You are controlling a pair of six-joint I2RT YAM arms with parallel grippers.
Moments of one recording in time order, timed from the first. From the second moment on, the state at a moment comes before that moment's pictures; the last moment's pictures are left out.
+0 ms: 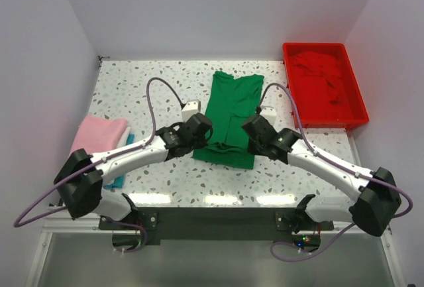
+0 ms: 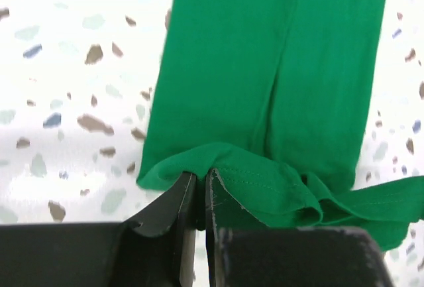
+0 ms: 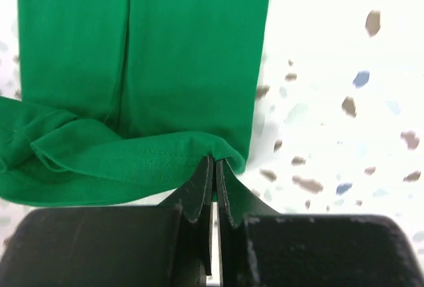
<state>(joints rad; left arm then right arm) -0.91 1.38 0.93 -0.43 -0.46 -0.86 0.84 1.20 0.91 -0.72 0.43 0.83</state>
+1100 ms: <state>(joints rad) -0.63 1.97 1.40 -0.28 -0.24 -0.71 0.35 1.65 1.07 -0.40 0.14 0.60</state>
